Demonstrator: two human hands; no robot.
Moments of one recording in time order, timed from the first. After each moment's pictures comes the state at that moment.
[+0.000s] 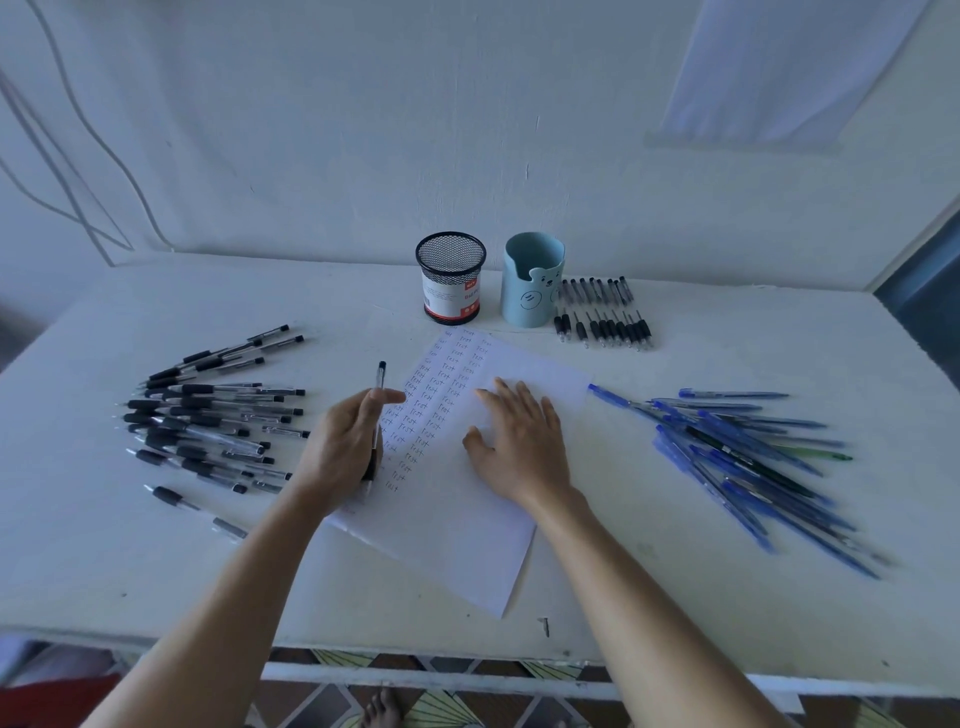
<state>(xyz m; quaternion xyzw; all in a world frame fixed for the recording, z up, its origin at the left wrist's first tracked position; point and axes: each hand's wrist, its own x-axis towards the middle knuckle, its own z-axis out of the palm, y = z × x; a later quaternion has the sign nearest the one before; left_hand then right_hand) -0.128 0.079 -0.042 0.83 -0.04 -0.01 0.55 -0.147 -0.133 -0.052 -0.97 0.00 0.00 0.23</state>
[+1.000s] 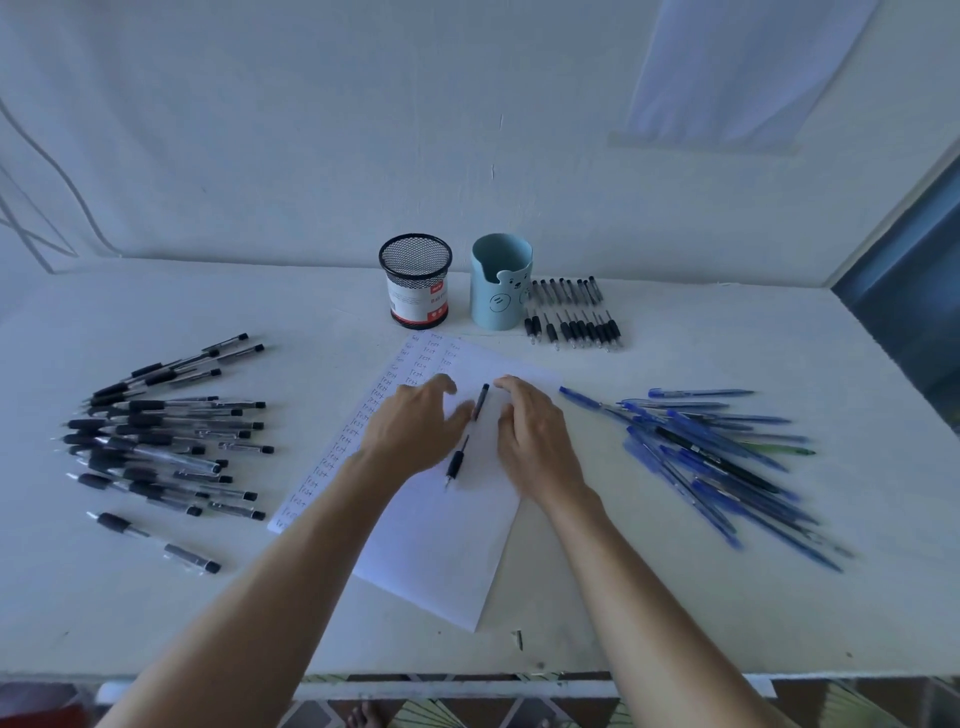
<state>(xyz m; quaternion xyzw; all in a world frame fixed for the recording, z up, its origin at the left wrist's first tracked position) -0.093 -0.021 -0.036 0.97 -0.11 -0.05 0.23 -0.144 -0.177 -0.060 -0.93 0.00 -0.14 0.33</state>
